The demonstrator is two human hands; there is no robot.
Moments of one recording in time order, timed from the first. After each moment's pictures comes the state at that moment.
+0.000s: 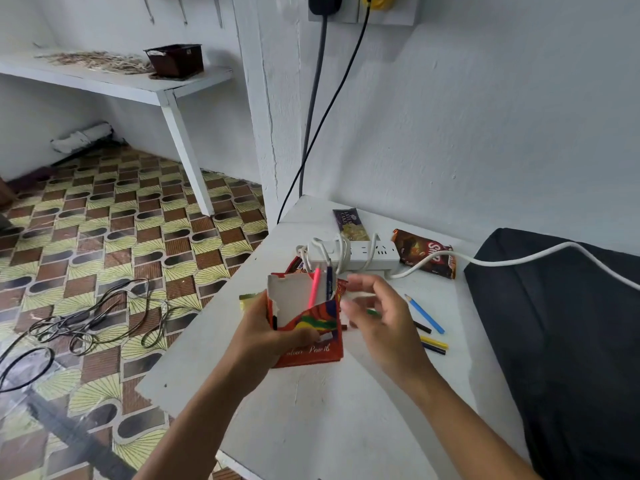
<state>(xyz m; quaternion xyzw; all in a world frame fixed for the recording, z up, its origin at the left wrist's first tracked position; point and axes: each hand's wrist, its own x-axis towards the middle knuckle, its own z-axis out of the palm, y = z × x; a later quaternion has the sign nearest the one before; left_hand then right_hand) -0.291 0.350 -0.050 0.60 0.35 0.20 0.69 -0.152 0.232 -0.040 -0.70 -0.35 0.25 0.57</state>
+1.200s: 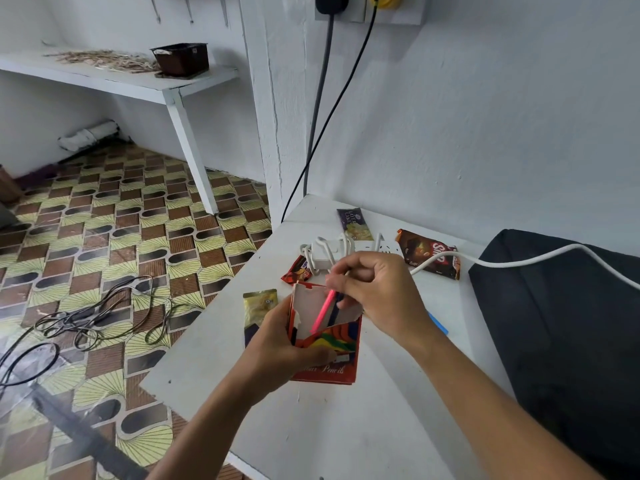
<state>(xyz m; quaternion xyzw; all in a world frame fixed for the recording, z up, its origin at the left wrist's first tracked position) -0.292 0.336 -0.050 0.69 0.32 0.15 0.63 -0.140 0.258 0.002 -0.68 -0.42 0.25 0.55</state>
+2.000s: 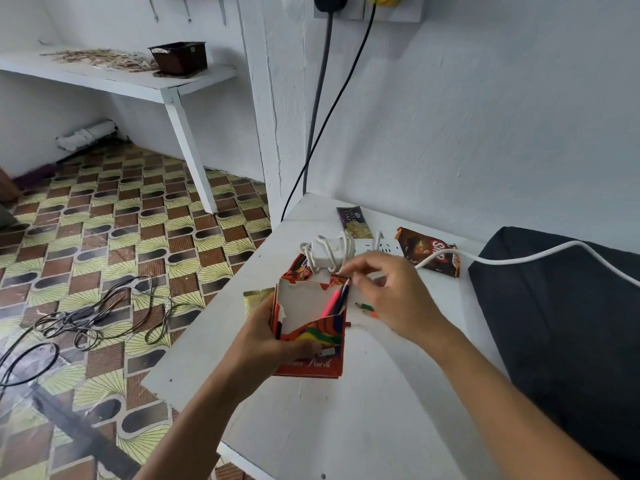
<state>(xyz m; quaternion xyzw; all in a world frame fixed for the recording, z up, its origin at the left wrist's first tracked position) -0.304 0.348 -0.052 0.65 0.31 0.16 0.67 -0.122 0.250 -0.008 -0.72 -0.50 0.15 0.45</state>
